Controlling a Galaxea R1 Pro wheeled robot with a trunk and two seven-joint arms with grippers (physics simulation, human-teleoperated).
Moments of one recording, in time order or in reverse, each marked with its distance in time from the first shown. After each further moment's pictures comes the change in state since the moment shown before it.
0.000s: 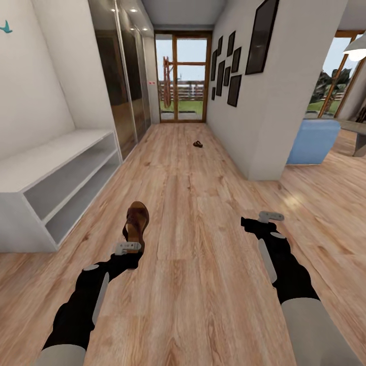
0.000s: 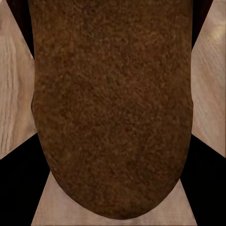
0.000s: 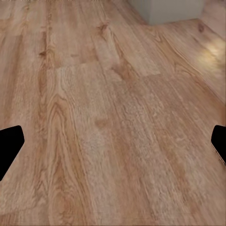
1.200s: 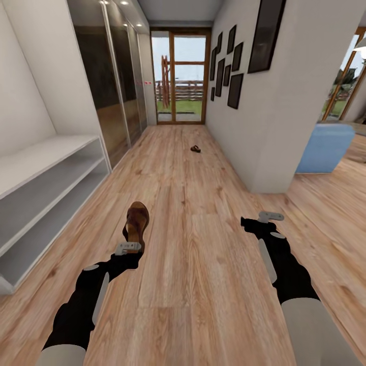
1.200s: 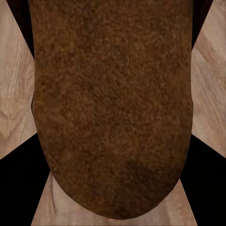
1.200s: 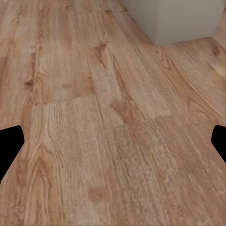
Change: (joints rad) left arm 0.000 0.000 0.000 0.001 0.000 0.001 0.000; right arm 0.000 0.000 0.002 0.000 0.000 0.000 0.002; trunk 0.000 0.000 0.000
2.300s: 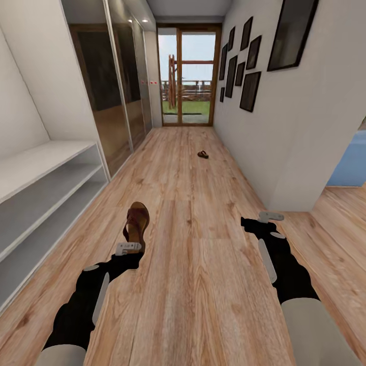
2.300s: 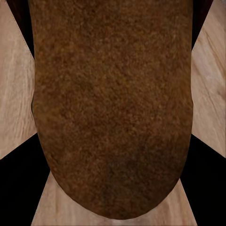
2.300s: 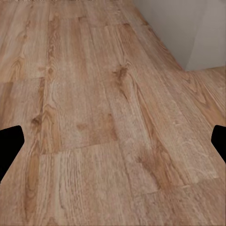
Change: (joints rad) left arm 0.001 0.000 0.000 0.006 0.021 -0.001 0.000; right arm 0.000 0.000 0.000 0.000 0.000 0.000 -0.001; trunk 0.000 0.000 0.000
